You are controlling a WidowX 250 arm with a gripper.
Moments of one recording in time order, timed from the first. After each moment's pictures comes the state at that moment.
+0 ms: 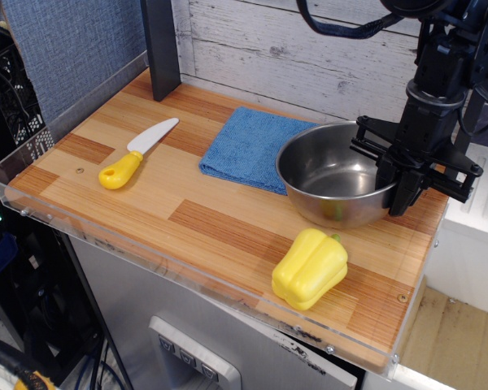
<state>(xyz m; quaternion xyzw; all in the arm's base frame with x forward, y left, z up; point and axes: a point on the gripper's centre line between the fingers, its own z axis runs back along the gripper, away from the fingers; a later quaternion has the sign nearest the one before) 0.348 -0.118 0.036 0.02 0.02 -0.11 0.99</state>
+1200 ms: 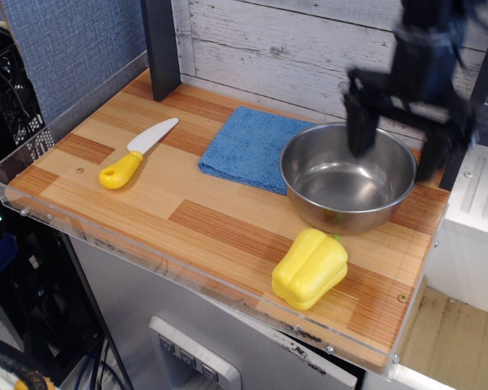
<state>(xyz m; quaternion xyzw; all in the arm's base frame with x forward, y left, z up) 0.333 -0.100 0.113 -0.03 -0.04 -0.11 0.99</state>
